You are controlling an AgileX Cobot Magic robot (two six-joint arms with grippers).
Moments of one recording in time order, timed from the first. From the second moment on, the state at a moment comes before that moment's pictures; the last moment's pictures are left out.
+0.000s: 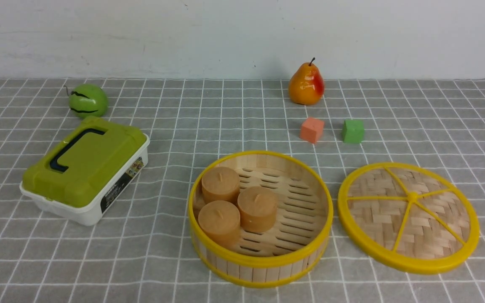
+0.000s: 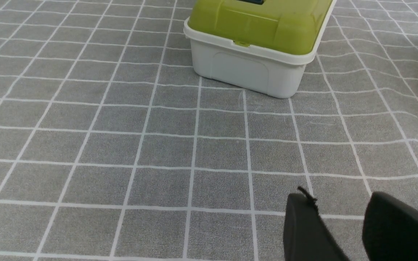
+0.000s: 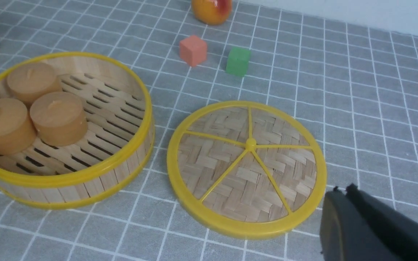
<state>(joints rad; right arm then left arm) 0.13 0.51 -0.77 0.09 0.79 -0.10 0.02 -0.01 0.03 -0.01 0.36 -0.08</state>
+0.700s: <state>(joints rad) 0.13 0.35 -0.44 0.09 0.39 -0.11 0.02 -0.01 0.03 -0.01 0.36 -0.08</state>
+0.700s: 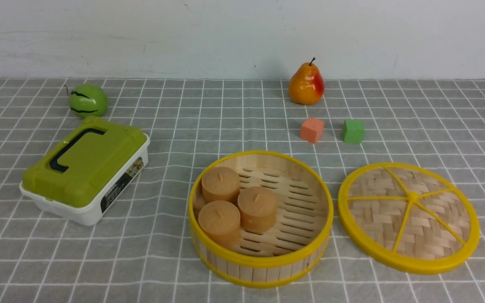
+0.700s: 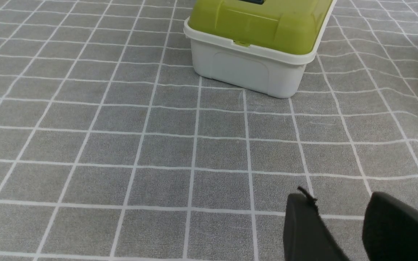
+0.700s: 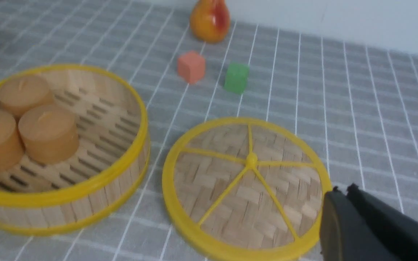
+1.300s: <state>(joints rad) -0.04 -0.01 0.03 0.07 0.27 0.10 0.02 -0.01 0.03 -0.01 0.36 -0.08</state>
